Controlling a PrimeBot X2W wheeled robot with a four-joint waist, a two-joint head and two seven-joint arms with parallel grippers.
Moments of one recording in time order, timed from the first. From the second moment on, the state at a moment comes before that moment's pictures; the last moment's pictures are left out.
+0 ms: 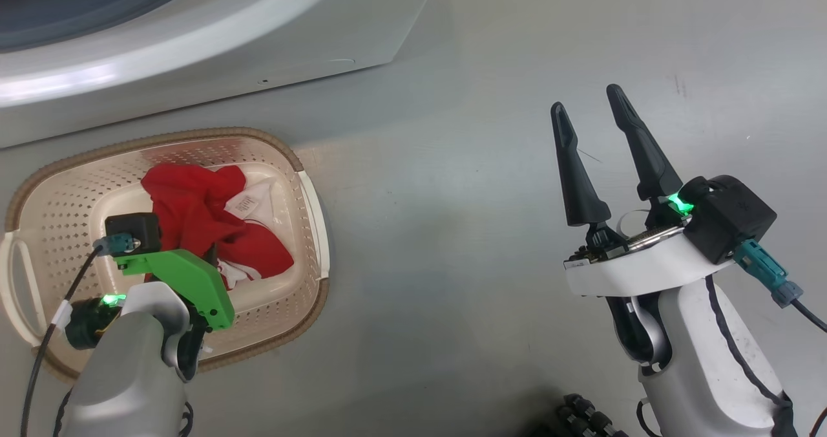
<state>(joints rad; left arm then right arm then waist) -0.55 0.09 -0.19 0.88 -0.49 -0.09 0.04 -0.29 -0.05 0.28 0.00 0.33 0.12 -0.26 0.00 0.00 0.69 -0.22</state>
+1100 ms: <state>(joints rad) -0.61 0.05 -0.19 0.93 -0.47 -0.10 -0.25 -0.27 -0.05 0.19 0.08 0.29 0.12 -0.26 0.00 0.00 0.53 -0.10</state>
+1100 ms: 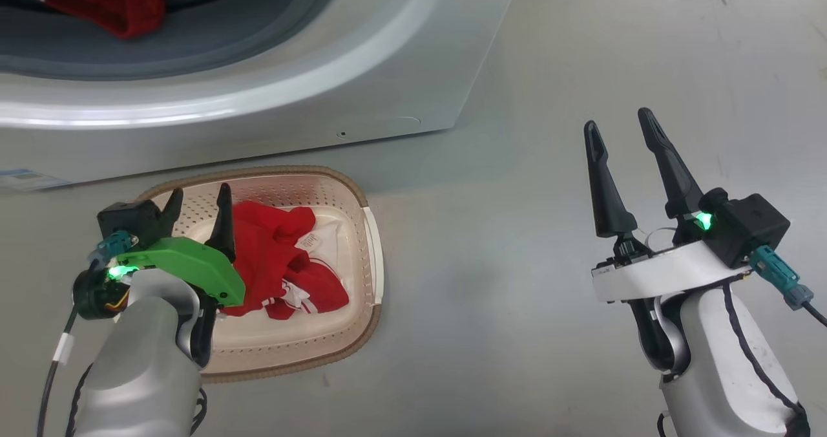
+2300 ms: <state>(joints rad) -0.20 0.05 -0.17 0.37 -0.32 -0.05 -0.26 0.00 -0.05 0.12 0.15 0.25 0.12 -0.26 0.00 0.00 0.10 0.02</state>
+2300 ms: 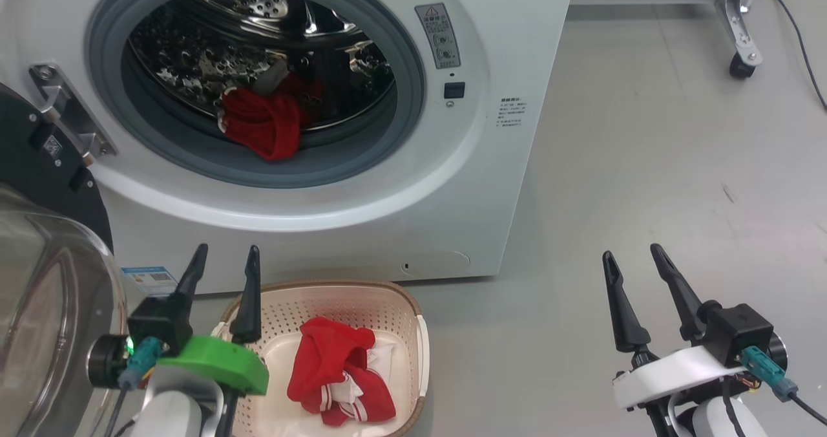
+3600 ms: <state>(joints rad) 0.03 0.06 -0.22 0.11 -0.28 0.00 -0.23 0.07 -0.04 0.12 0.13 0.25 0.12 -0.26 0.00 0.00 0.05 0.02</state>
